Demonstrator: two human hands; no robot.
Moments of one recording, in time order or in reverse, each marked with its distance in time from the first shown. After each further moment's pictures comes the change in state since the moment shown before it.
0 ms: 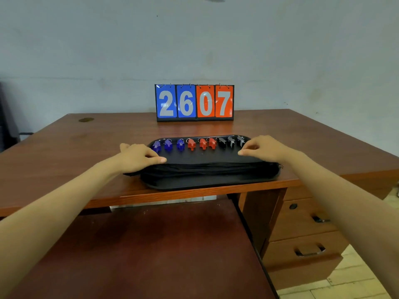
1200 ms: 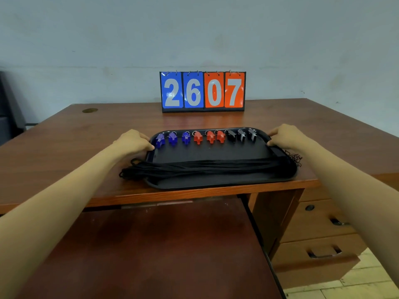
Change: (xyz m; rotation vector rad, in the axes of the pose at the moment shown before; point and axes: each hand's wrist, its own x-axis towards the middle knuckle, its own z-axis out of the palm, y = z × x) left_hand 0.034 -0.020 0.003 -0.469 0.081 -0.409; right_hand 0.035 0.027 0.000 -0.018 0.099 0.390
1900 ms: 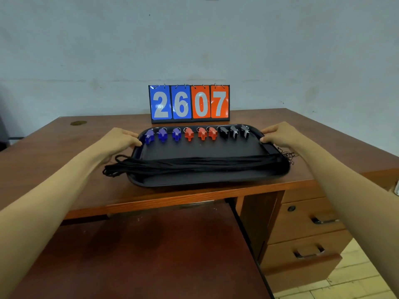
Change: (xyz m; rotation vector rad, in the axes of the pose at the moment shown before) left_hand -0.039 0.030 -0.030 -0.229 0.053 0.093; right_hand -0.042 0.000 -0.042 0.334 0.088 0.041
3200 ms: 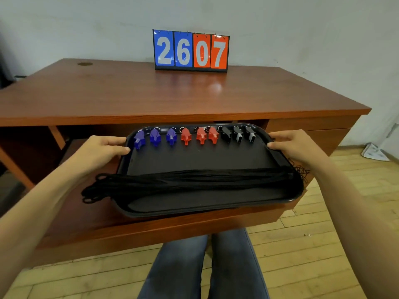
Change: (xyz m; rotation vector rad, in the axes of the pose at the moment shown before) left_hand -0.224 -0.117 -0.010 -0.114 -0.081 -0.057; right_hand -0.246 0.060 0.035 0.050 -0.036 0.032
